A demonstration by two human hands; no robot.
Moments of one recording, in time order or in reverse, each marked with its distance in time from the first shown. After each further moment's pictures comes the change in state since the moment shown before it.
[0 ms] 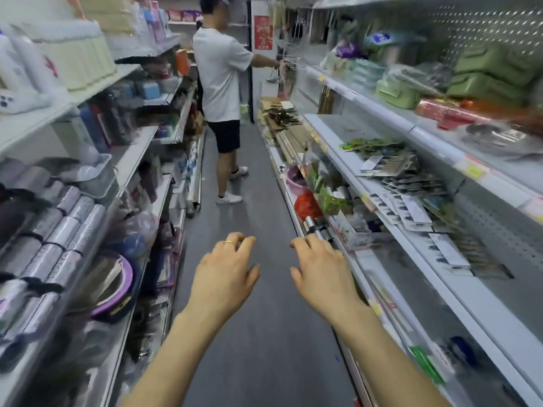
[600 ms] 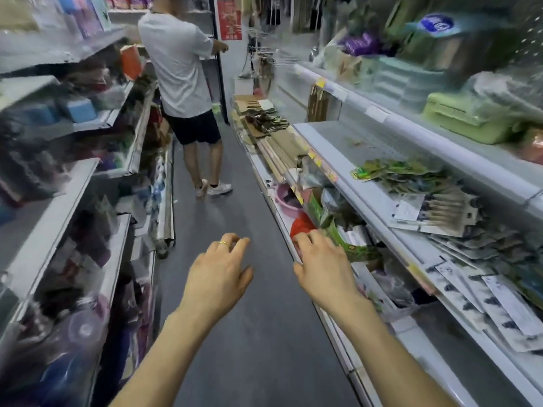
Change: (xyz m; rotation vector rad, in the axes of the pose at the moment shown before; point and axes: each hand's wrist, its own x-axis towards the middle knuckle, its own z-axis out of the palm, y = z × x) left_hand 0.448 -0.142 0.122 0.013 -0.073 0.124; right_hand 0.450 0.094 0.109 -0.005 -0.010 0.161
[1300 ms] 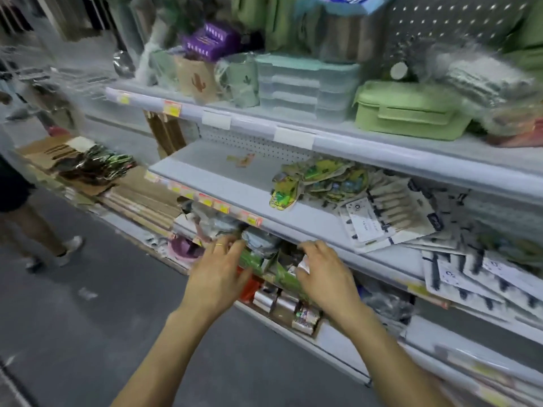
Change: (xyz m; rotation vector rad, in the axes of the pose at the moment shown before) left_hand 0.460 0.006 0.135 -0.190 -0.231 0.676; right_hand 0.271 0.132 0.081 0.190 0.096 0.786
